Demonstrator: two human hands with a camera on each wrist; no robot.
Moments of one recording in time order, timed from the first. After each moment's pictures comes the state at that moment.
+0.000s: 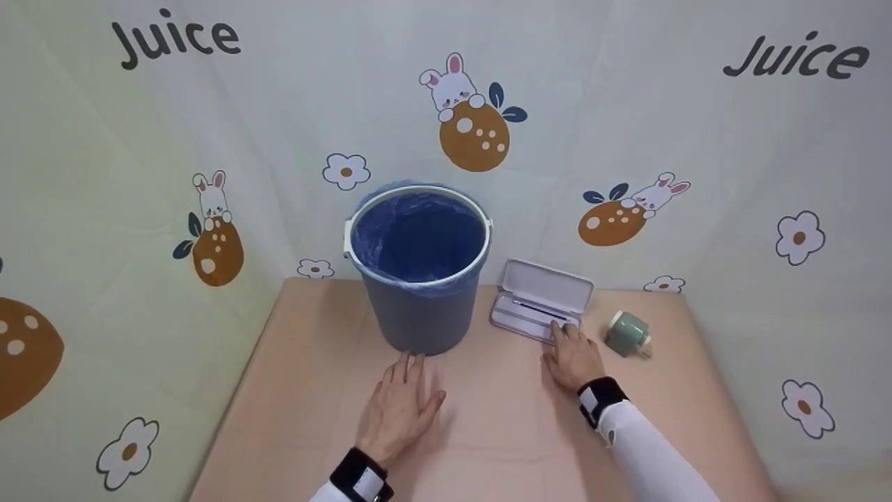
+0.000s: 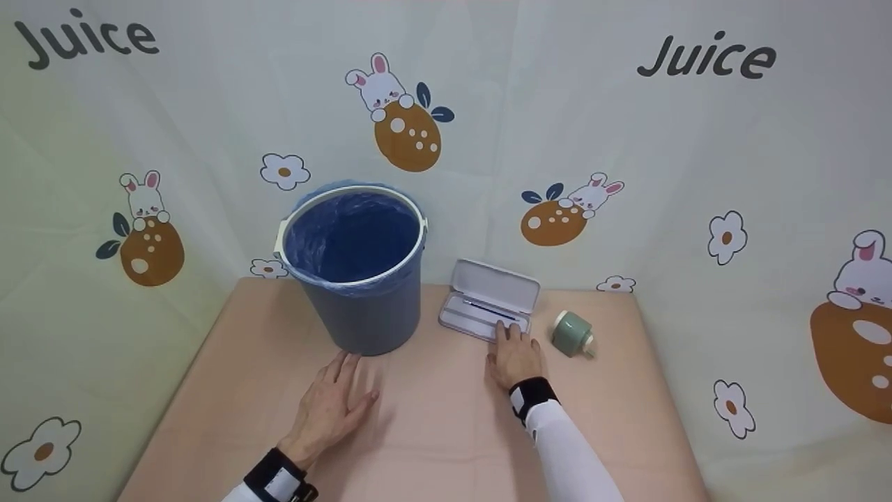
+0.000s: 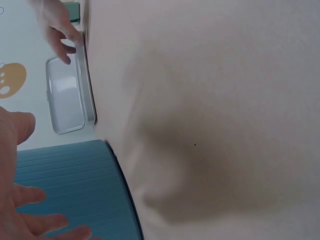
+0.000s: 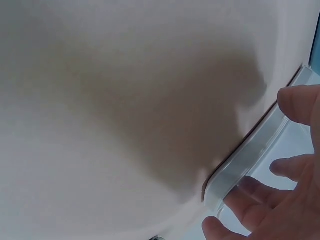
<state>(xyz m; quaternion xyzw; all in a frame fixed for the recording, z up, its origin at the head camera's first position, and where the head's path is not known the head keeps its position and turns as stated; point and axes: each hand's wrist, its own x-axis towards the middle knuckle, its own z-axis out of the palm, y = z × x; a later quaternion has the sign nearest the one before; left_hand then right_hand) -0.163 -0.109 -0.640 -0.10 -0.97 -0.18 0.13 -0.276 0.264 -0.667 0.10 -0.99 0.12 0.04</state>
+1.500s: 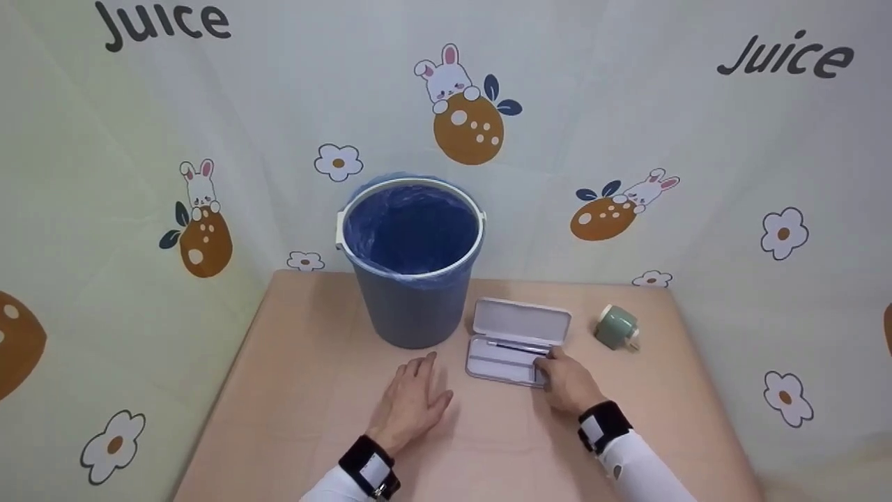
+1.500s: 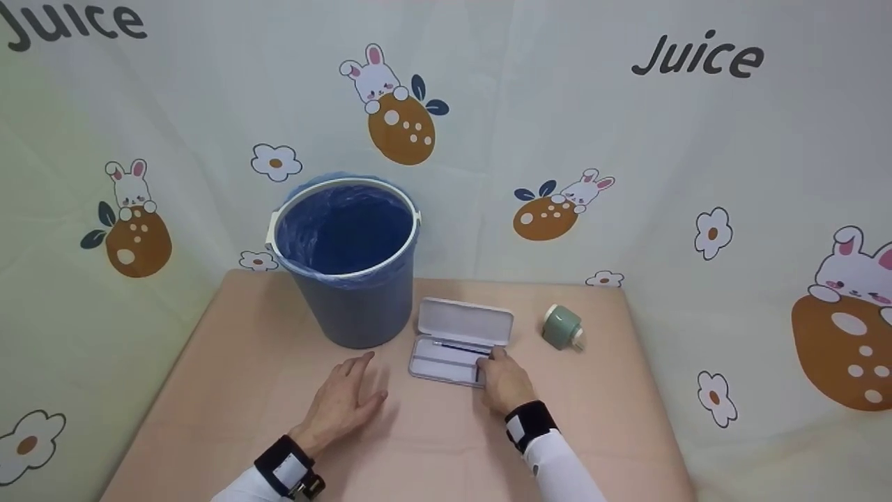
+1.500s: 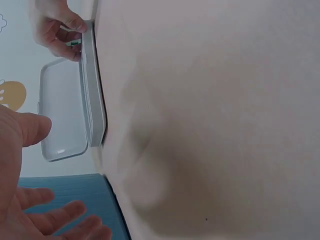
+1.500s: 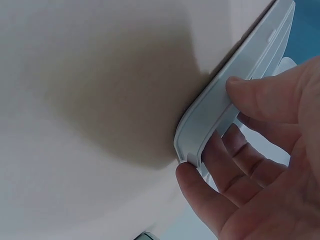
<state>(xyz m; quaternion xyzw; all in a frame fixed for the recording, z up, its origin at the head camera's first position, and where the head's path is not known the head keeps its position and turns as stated) -0.168 -0.083 -0.646 -0.12 -0.96 -0.26 0.05 -0.215 0.254 -0.651 0.14 -0.98 0.16 -0.02</state>
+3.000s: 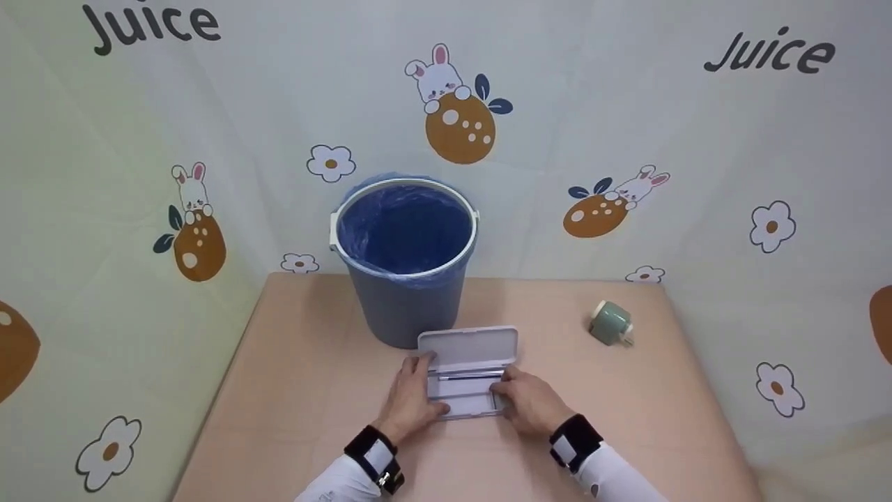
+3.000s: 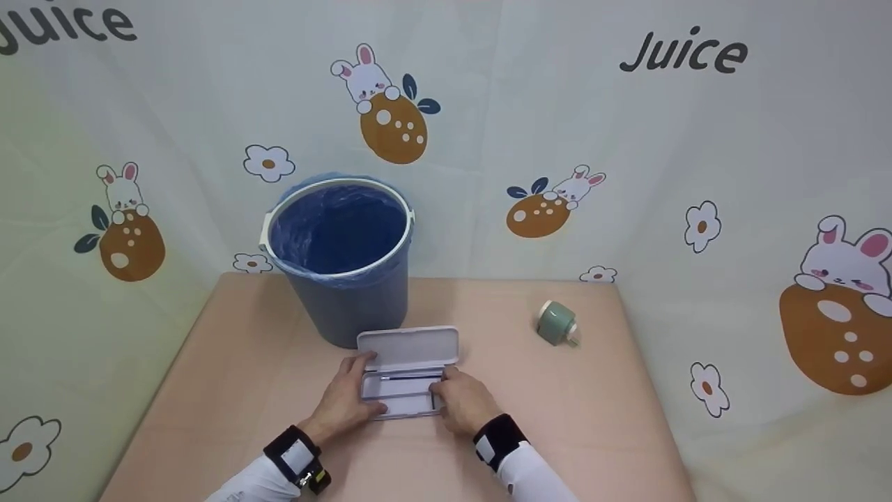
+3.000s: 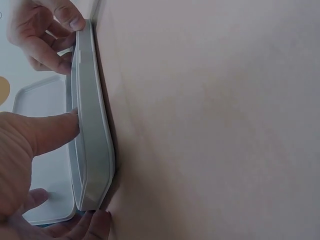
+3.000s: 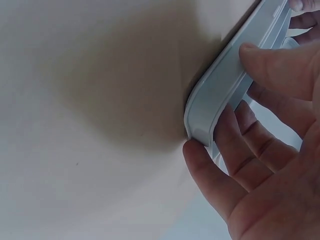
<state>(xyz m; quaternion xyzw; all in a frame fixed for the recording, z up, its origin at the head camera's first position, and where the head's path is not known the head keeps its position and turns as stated) -0.180 -0.078 -0.663 -0.10 -0.92 -0.37 0.01 -0.181 0.198 -0.649 0.28 -0.95 0.16 -0.04</state>
